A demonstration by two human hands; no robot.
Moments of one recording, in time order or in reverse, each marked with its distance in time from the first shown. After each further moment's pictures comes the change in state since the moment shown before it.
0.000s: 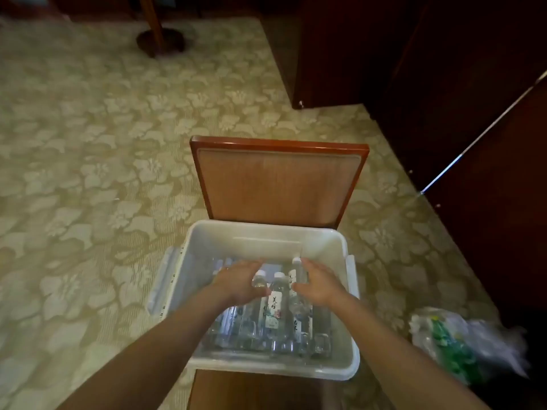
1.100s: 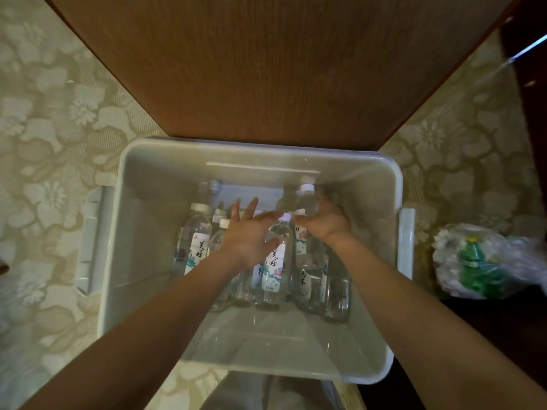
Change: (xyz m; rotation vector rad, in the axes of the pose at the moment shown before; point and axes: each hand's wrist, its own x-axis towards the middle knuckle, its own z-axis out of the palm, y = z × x) left_hand 0.156 -0.040 0.111 0.034 -0.138 -0.011; right_hand 0.164 0.064 0.071 0.373 -0.096 0.283
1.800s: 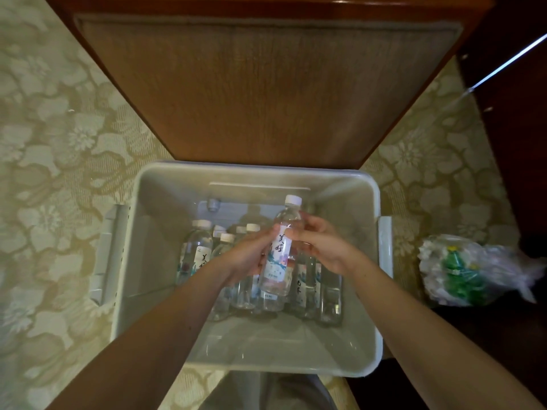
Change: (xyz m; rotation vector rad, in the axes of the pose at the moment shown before) left_hand -0.031 0.017 -0.023 -1.336 -0.257 -0.188; right_hand -0.059 -0.008 -0.017 0.828 -0.341 -0.060
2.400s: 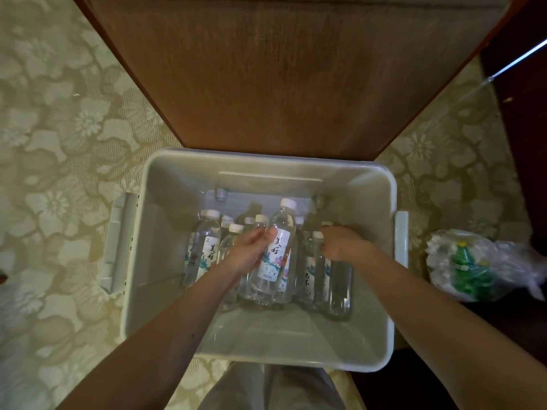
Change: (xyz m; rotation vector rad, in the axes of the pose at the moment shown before) left_hand 0.001 -0.039 -0.015 -0.002 0.275 0.086; right_hand 0.034 0.017 -0.022 -1.508 0.060 0.292
